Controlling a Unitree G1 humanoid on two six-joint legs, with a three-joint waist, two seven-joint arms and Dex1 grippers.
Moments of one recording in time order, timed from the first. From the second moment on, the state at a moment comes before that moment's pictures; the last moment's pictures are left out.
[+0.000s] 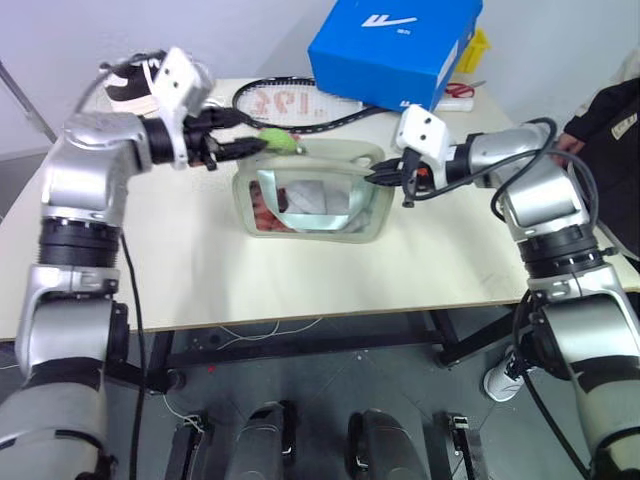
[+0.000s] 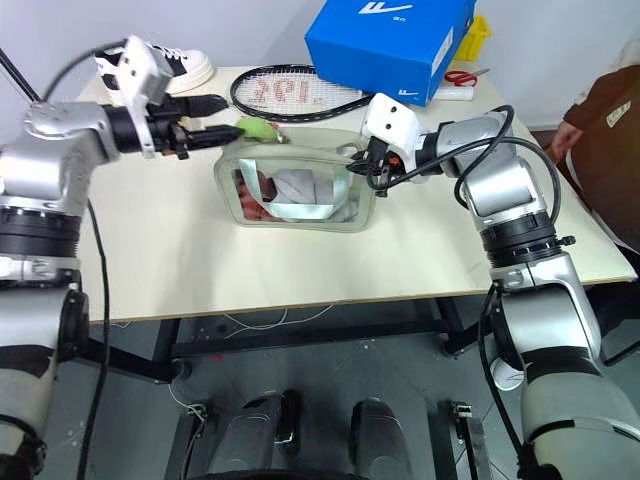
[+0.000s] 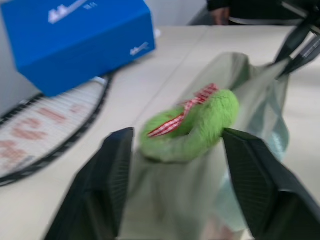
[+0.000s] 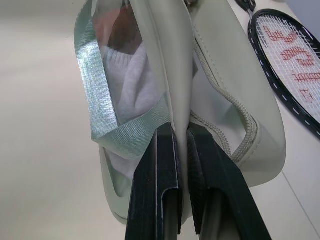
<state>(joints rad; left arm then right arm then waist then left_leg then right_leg) -1.08 0.75 -0.02 0.43 -0.27 0.43 -1.08 -1.07 -0.63 0.22 0.35 0.04 0.37 1.14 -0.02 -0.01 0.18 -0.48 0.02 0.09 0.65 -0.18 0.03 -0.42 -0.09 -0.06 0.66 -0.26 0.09</state>
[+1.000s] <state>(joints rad) -0.91 0.66 0.00 0.47 -0.27 0.43 -1.07 -1.07 -0.63 0.22 0.35 0.05 0.39 1.14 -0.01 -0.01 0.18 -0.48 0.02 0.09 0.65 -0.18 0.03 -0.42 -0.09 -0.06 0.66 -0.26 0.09</state>
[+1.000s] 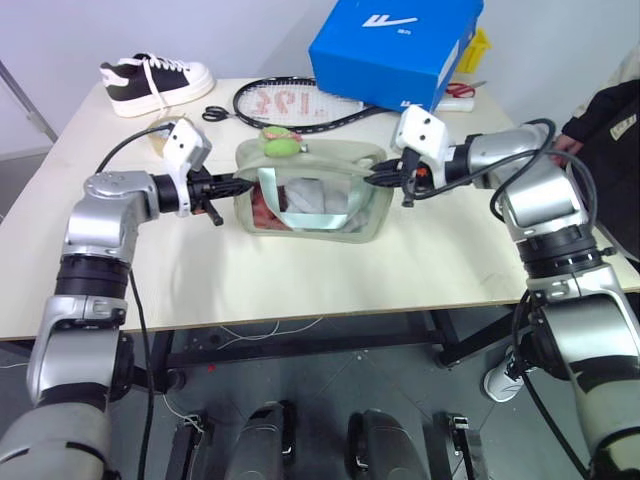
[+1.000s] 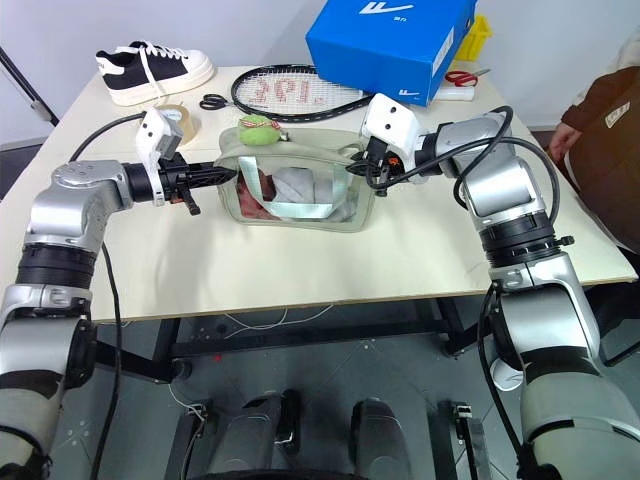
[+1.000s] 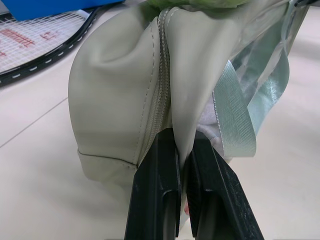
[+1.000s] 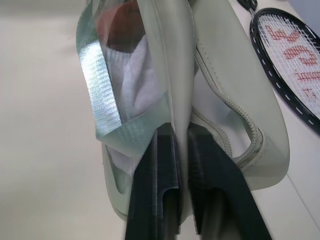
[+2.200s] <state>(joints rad) -0.86 0.66 0.02 0.37 -0.28 0.50 -1.02 -1.31 -0.27 0.24 0.62 0.02 0.23 0.97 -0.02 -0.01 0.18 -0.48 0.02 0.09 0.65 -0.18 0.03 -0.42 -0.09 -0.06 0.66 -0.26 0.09</state>
